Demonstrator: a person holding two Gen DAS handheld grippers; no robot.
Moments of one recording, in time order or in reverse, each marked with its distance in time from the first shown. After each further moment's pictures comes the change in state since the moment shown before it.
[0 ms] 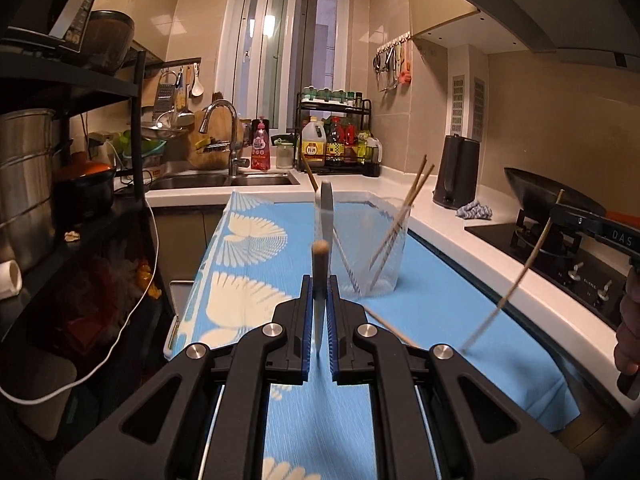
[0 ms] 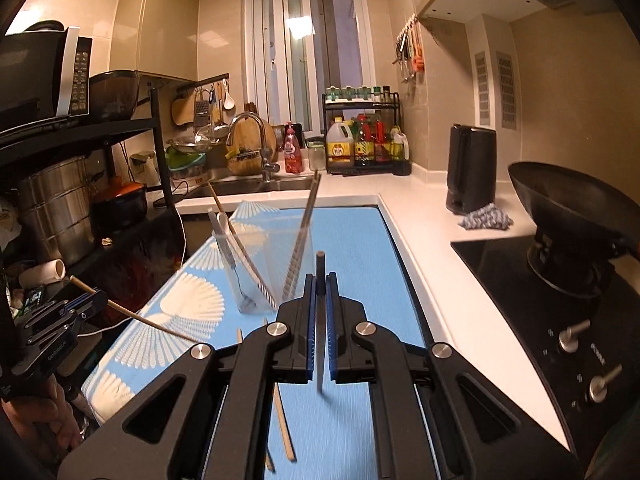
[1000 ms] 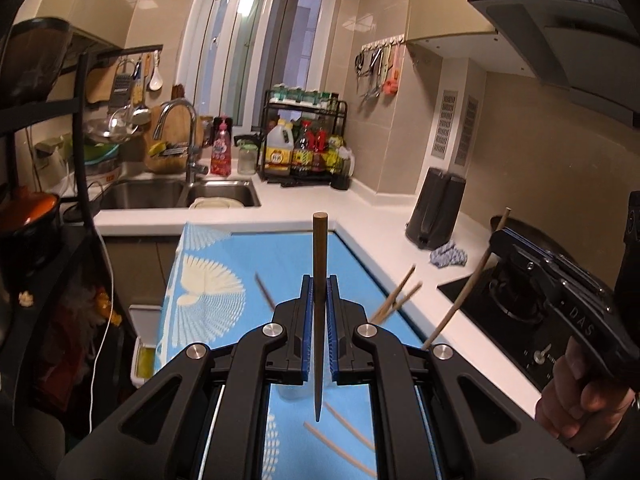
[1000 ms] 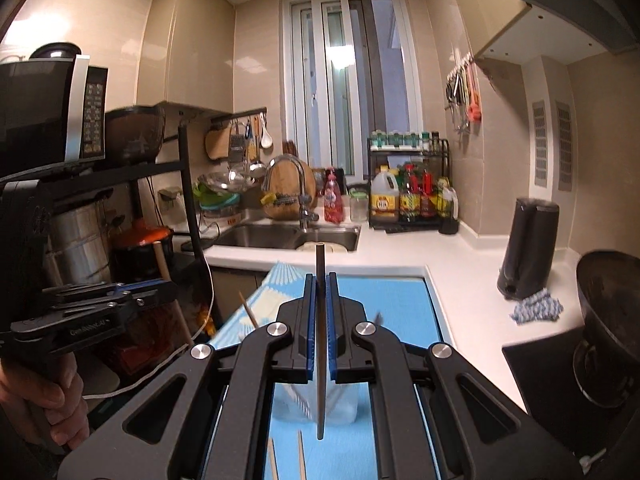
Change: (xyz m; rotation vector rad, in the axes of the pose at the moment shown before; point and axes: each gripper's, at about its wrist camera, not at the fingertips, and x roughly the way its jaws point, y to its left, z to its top) left arm 0.075 -0.008 0.162 -0.040 0.077 -0.146; right arm 0.064 0.041 0.128 -0.061 -0.124 0.122
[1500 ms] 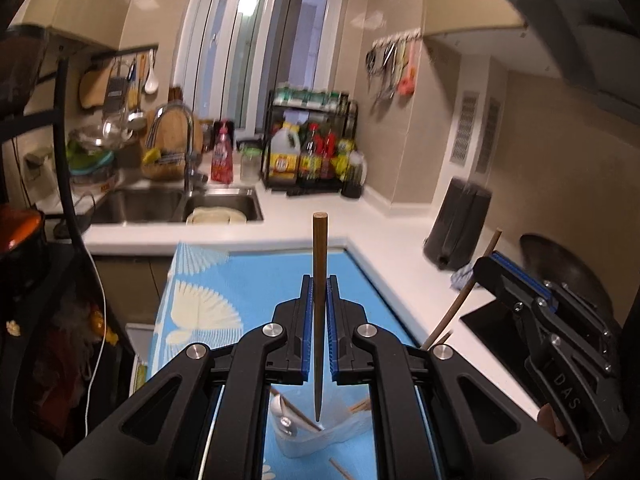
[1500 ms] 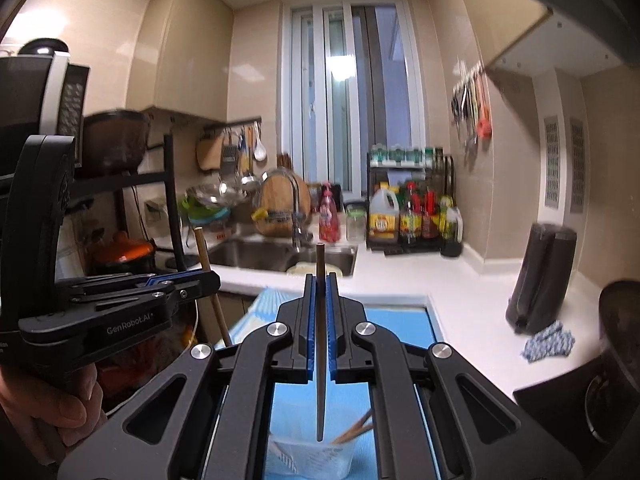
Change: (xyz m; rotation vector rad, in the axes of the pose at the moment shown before) left arm 0.096 0.002 0.022 -0.006 0.042 0.055; right arm 0.084 -0.007 0.011 -0.015 -0.006 -0.027
